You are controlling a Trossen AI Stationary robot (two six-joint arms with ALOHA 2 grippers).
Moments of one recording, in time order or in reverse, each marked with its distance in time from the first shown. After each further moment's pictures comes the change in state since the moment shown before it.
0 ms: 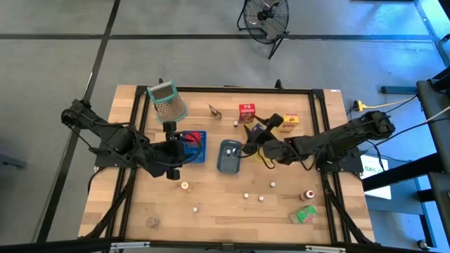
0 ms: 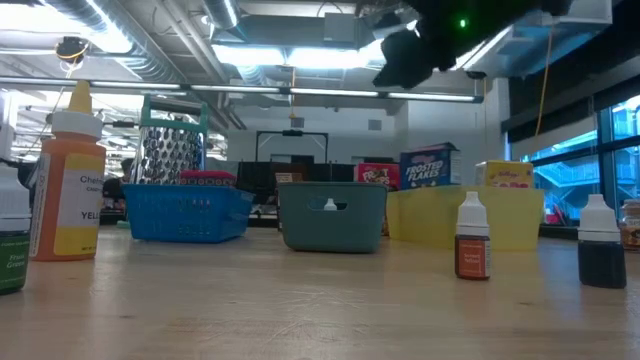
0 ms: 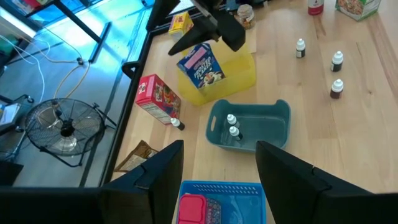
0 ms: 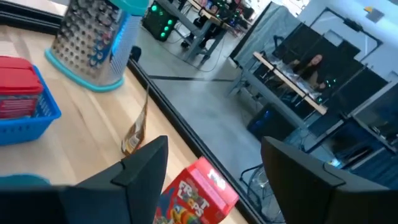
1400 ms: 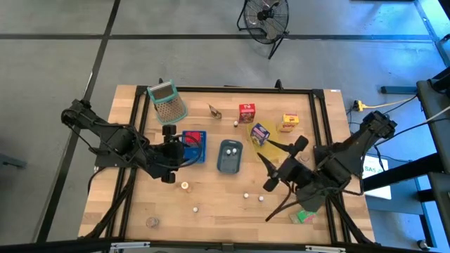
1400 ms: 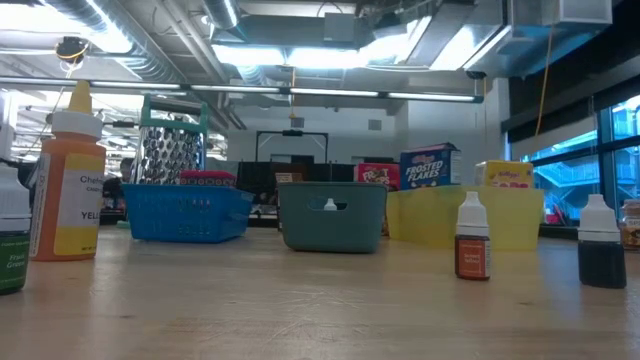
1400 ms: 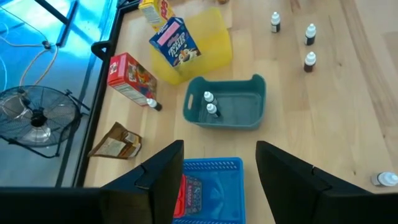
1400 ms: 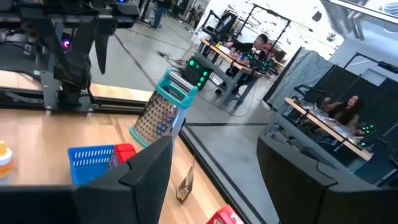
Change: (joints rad) left arm -0.009 0.000 0.000 -0.085 0.112 -0.043; right arm 0.492 0.001 0.562 -0.739 0.264 0.319
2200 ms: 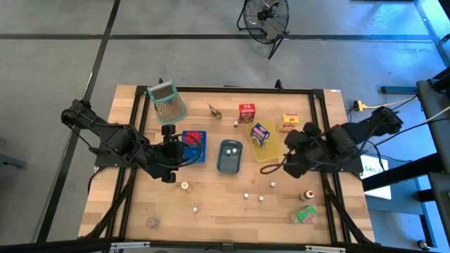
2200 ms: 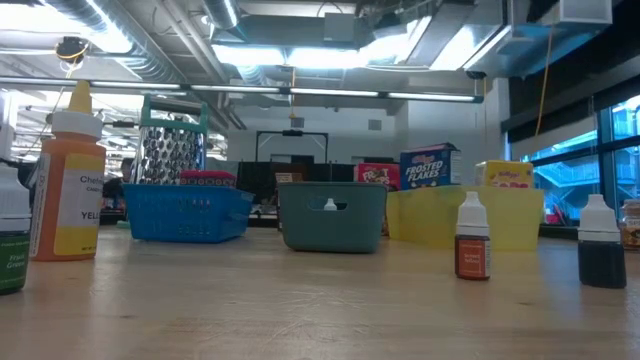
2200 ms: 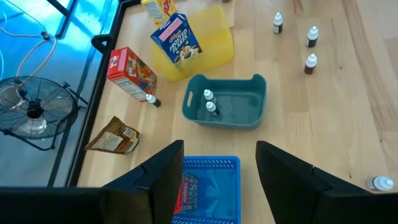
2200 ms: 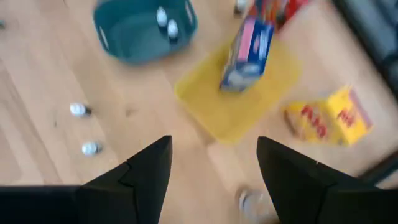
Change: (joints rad) left arm 0.000 0.000 0.000 -0.005 -0.001 -0.049; right arm -0.245 -0.112 0.103 -0.951 -0.969 0.786
